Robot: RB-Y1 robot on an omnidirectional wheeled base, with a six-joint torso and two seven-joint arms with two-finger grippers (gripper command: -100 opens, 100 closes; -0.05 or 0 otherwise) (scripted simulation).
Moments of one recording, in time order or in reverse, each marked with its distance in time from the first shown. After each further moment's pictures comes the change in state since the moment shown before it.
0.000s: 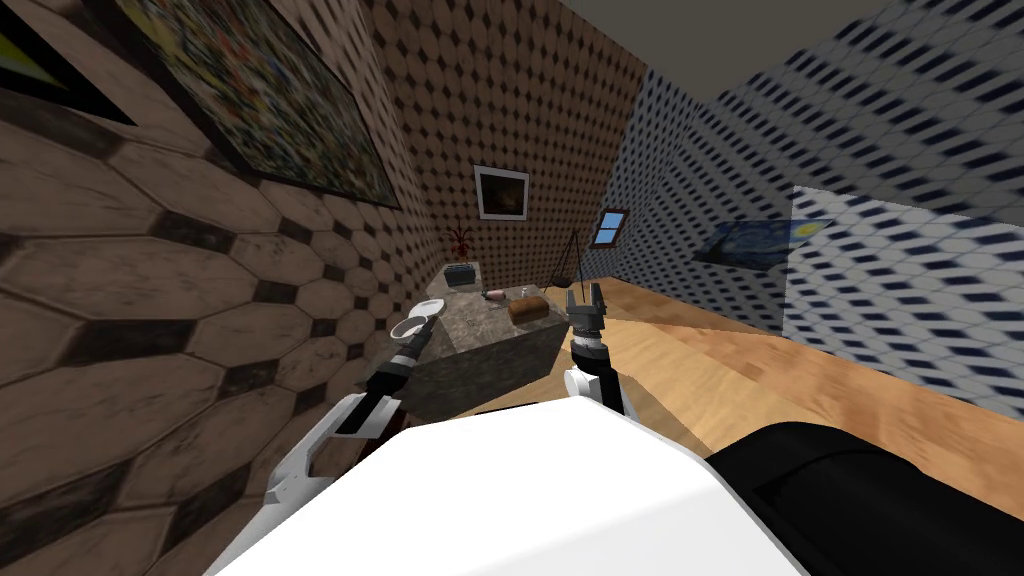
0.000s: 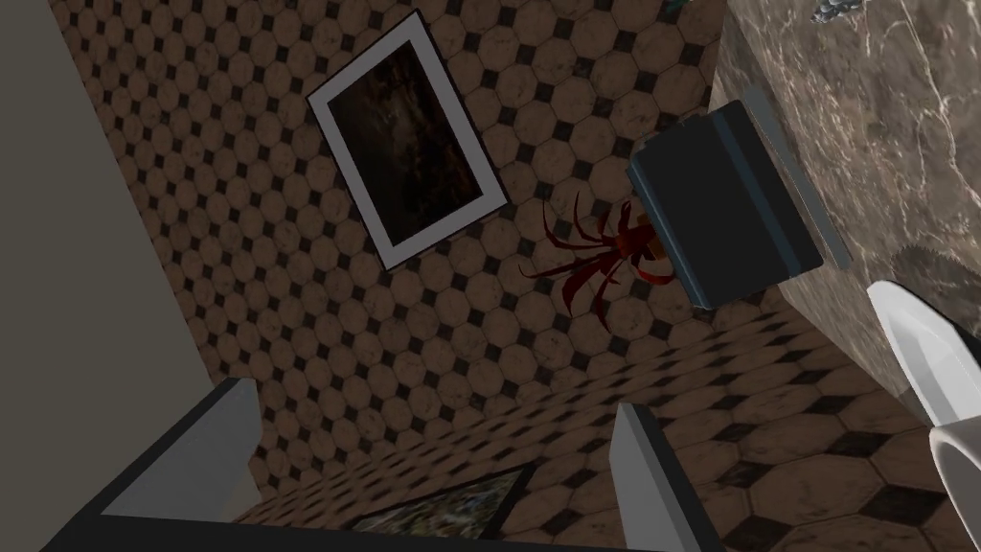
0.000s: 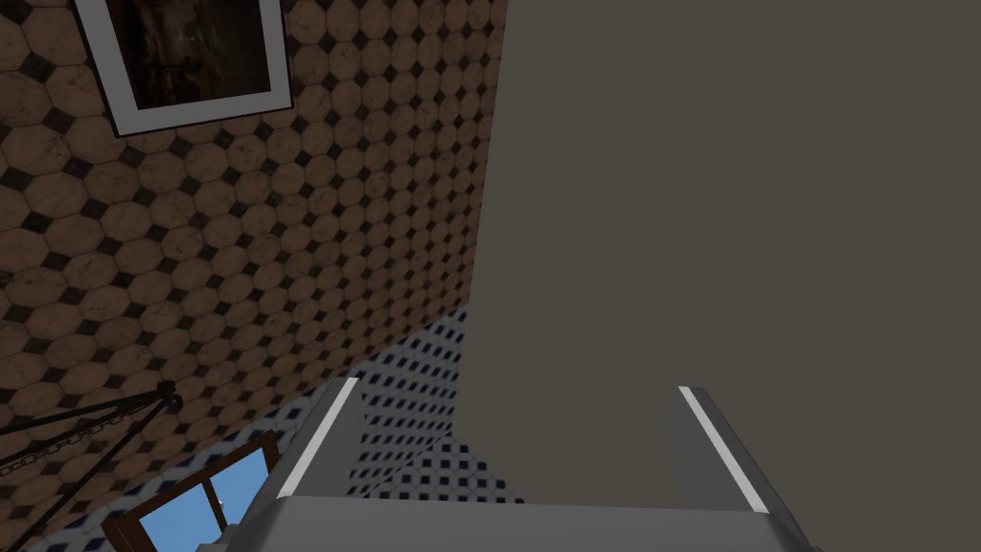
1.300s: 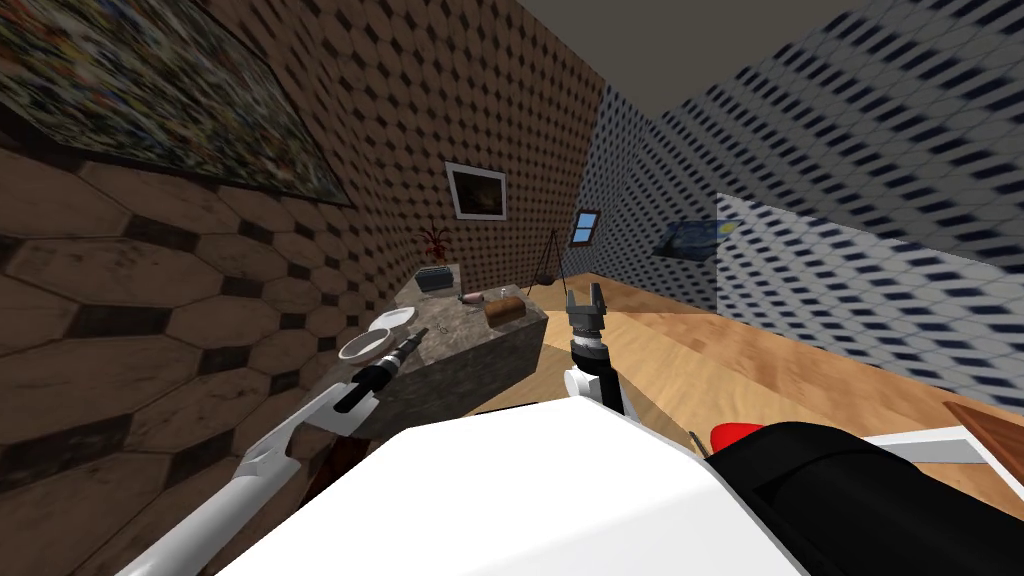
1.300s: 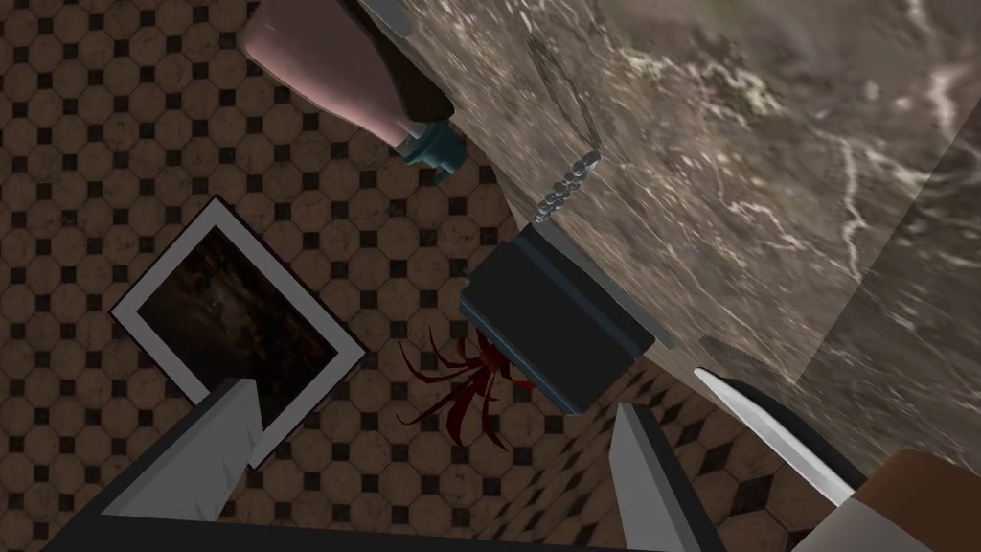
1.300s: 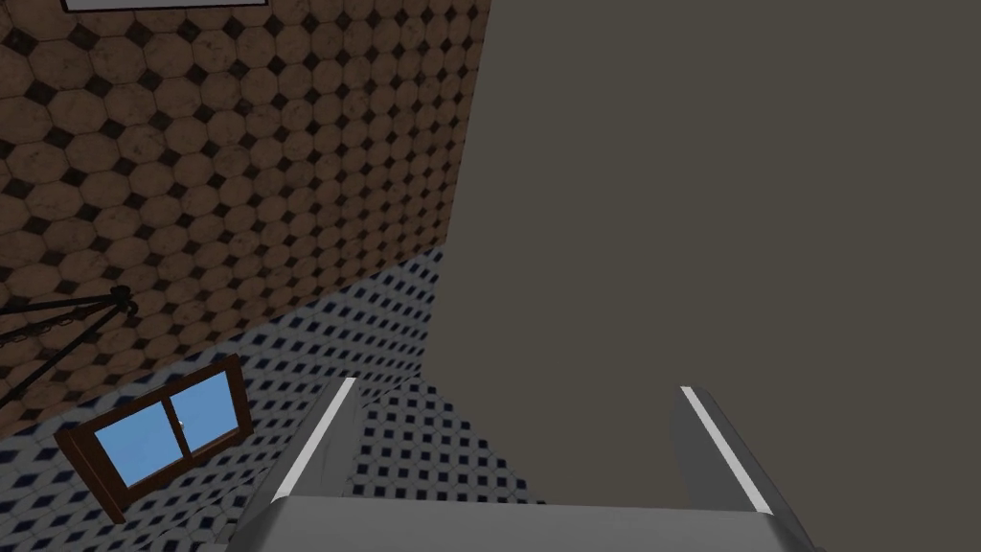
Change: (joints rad) left arm -0.096 0.291 -0.095 0.225 0.004 0.279 0.059; right arm 0.000 0.000 0.000 0.000 0.000 0.000 0.000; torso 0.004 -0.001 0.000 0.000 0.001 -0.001
